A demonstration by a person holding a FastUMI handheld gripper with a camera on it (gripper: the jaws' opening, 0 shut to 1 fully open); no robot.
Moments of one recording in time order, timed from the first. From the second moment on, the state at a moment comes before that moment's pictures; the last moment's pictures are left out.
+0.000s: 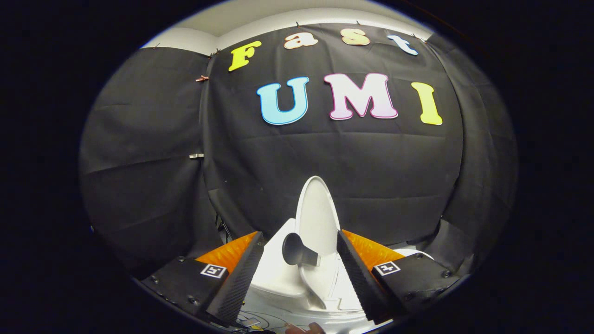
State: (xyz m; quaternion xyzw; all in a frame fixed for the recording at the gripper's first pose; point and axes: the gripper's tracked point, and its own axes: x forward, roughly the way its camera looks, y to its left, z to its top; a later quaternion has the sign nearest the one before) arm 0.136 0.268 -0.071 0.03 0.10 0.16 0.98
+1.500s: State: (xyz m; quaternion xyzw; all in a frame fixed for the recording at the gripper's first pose) arm 0.007 0.151 0.048 0.00 -0.02 0.12 0.99
